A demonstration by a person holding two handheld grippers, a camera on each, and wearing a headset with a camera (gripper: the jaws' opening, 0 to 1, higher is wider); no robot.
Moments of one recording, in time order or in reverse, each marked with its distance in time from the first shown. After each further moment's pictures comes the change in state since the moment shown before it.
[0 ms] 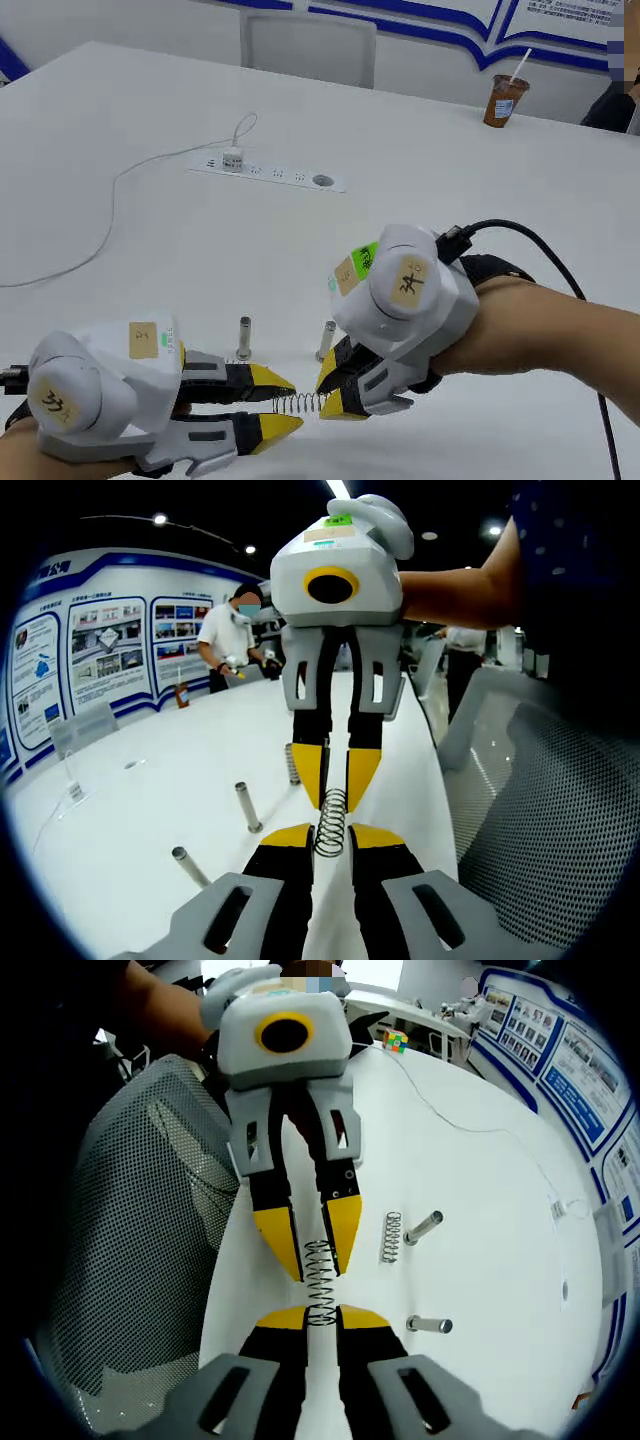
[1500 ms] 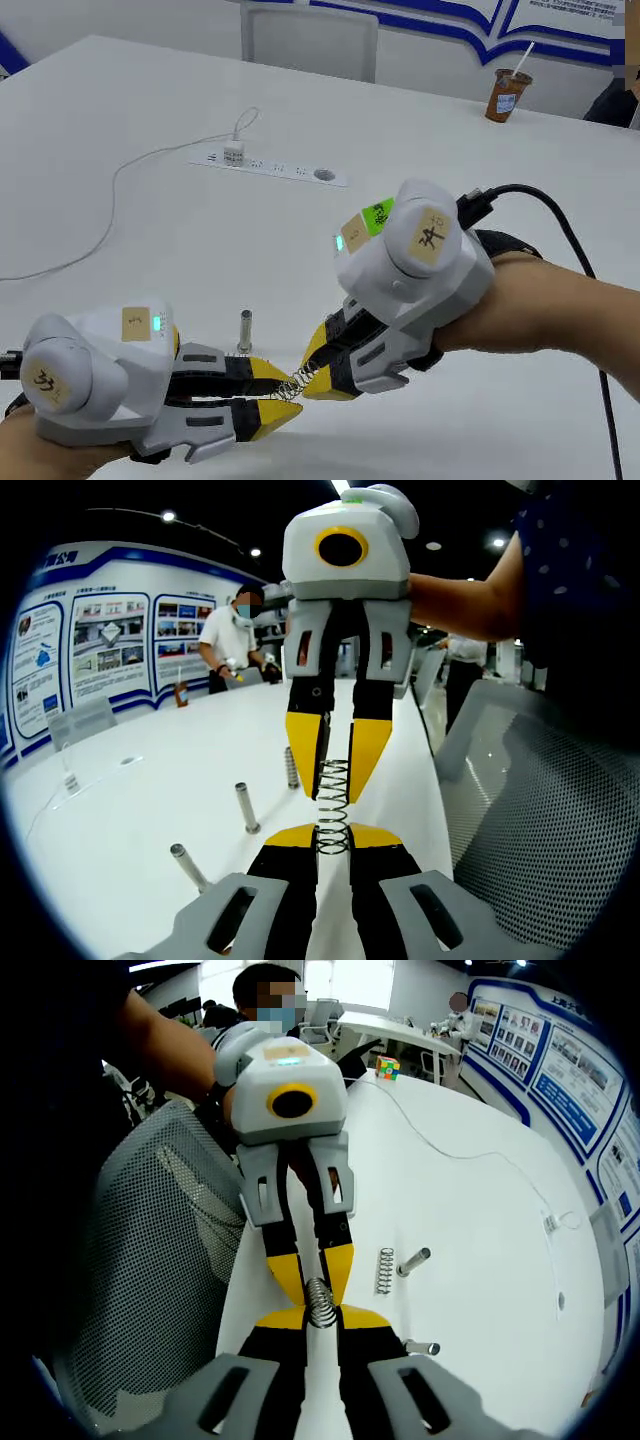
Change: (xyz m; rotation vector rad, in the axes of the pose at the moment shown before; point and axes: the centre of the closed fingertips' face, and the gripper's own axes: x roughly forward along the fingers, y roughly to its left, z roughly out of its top) left arm -0.001 0.000 0.004 -0.041 -0.028 -0.016; right arm -0.018 0.000 0.034 0.027 -0.110 -0.007
